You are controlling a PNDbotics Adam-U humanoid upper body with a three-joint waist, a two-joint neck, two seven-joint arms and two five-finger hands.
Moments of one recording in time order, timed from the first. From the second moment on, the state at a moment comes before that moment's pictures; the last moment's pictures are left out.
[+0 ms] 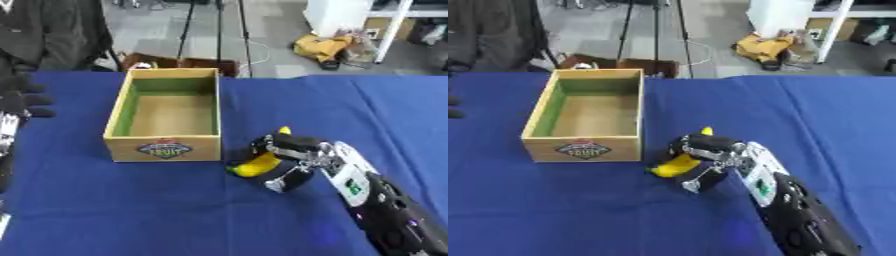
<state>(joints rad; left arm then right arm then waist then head) -0.23 0.37 0.08 -1.82 0.08 -0.19 0.04 -0.80 -0.19 0.26 -0.98 0.75 -0.63 0.50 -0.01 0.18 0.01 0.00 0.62</state>
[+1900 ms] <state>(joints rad) -0.23 0.37 0.08 -1.82 0.08 -0.19 0.04 -0.82 -0.21 0.26 -1.05 0.78 -0.64 0.43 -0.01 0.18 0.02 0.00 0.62</state>
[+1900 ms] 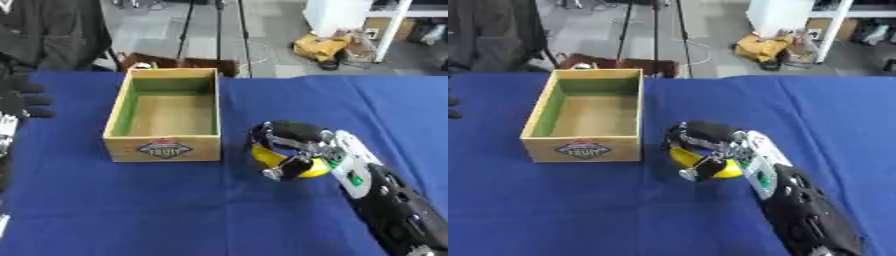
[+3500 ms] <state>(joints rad) -0.26 0.36 0.08 -1.82 0.09 -0.19 0.02 -1.01 -0.31 0.20 -1.14 0.84 -0.59 0.32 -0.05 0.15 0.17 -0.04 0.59</state>
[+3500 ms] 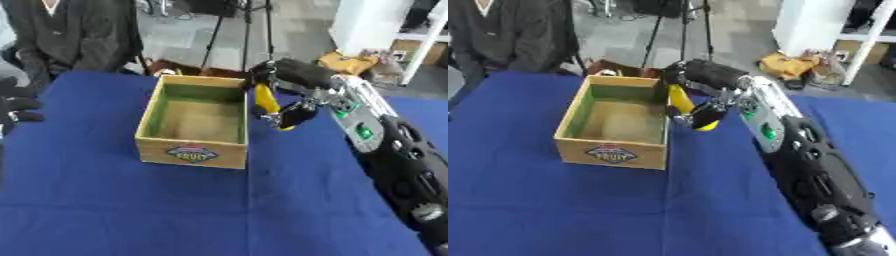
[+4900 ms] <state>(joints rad) -0.36 0.32 0.05 -1.85 0.11 -0.19 -0.01 -1.01 -0.21 0.16 -1.05 0.93 -0.56 0.22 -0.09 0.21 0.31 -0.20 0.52</state>
